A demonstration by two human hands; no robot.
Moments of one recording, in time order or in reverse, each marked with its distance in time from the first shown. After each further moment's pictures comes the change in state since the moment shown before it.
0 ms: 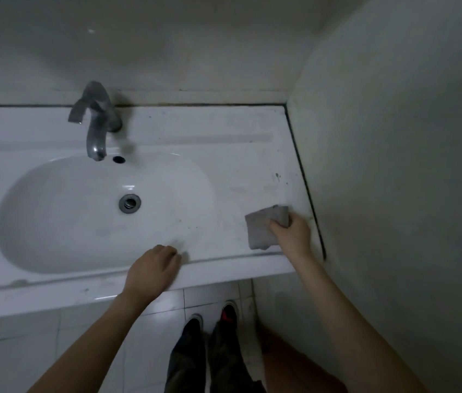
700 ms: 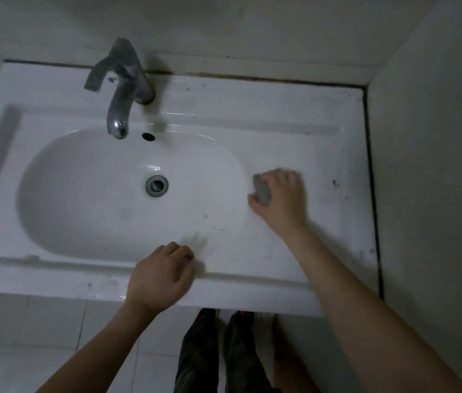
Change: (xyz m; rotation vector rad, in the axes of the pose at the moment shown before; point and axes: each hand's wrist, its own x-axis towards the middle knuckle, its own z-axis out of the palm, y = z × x) left_hand 0.009 -0.008 0.013 0.190 0.134 -0.005; right_hand 0.102 -0.033 0.109 -0.595 -0.039 -0.883
